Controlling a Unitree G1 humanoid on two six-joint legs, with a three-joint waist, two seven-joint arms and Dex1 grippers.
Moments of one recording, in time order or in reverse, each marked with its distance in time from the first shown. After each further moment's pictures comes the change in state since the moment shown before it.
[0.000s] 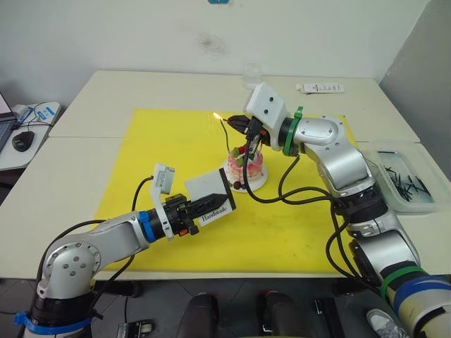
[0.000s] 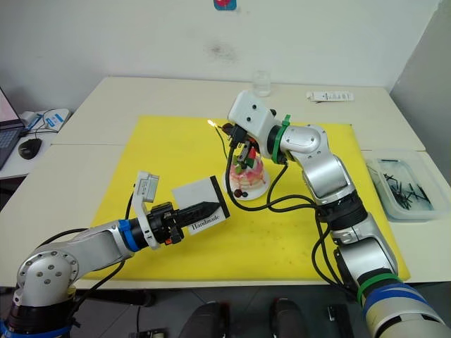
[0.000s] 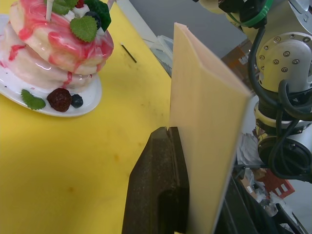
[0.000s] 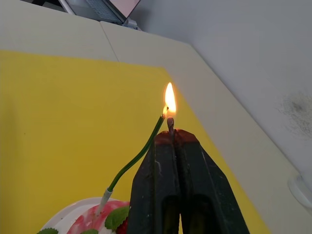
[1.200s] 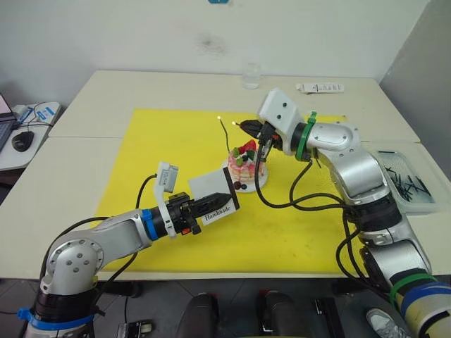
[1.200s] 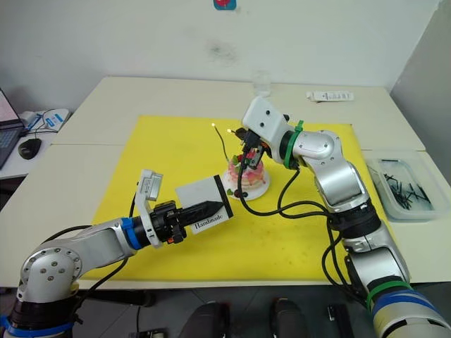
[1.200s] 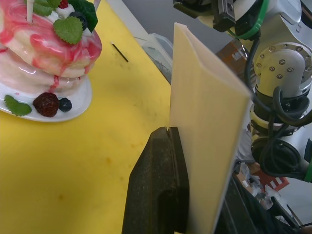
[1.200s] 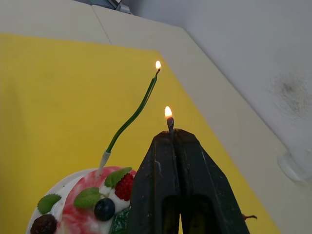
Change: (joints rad) left arm -0.027 0.006 -0.024 0.006 0.008 0.004 -0.027; right arm 0.098 -0.095 -0.027 -0.185 0.031 0.119 0.011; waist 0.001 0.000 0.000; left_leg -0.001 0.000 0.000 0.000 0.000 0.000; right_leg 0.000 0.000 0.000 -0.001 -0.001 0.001
